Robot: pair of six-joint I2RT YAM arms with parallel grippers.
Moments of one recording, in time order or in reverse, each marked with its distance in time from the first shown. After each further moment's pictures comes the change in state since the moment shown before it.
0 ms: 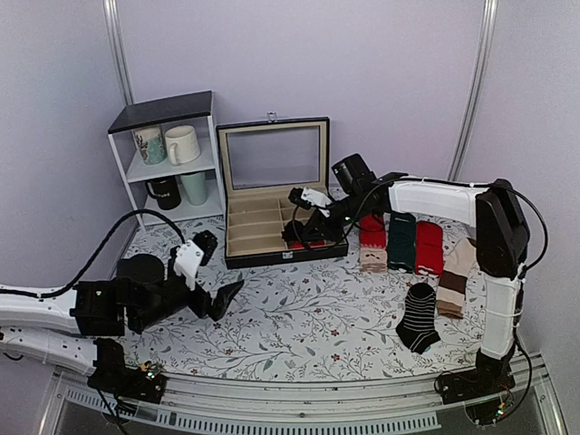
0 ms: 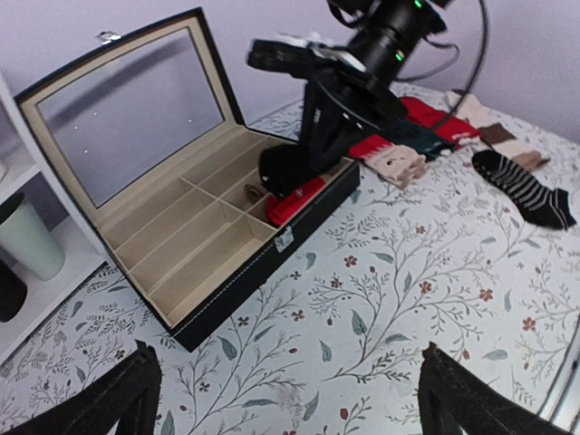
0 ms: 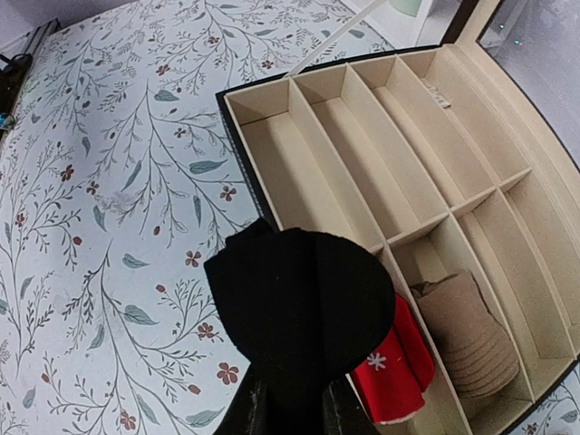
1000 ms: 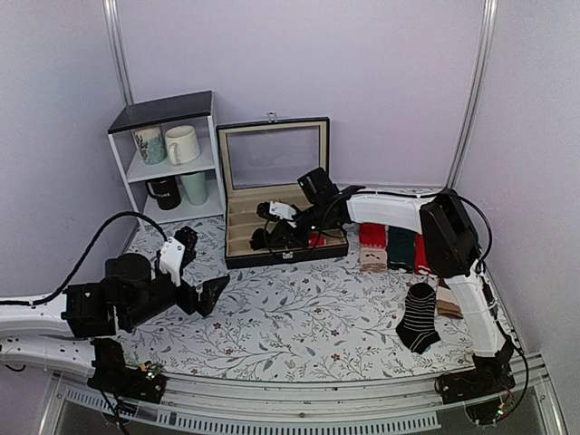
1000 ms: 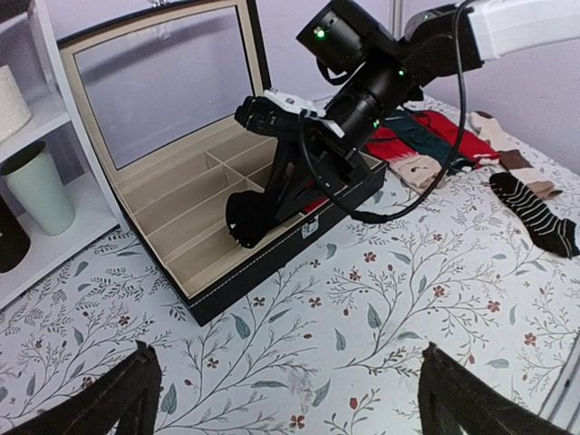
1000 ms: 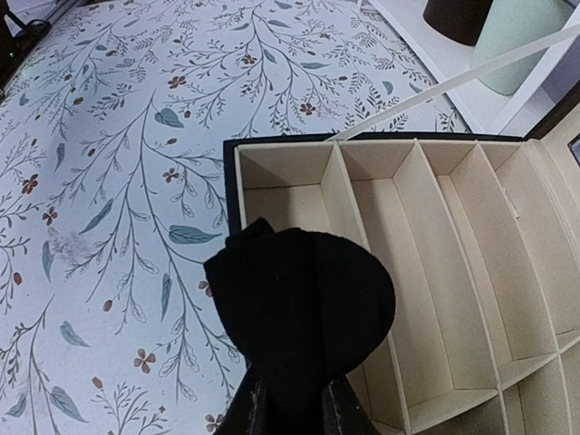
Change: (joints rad) left arm 0.095 -0.148 -0.045 -0.083 0.018 -0.125; right arm 0.066 0.361 0.330 0.080 -0.116 -0.153
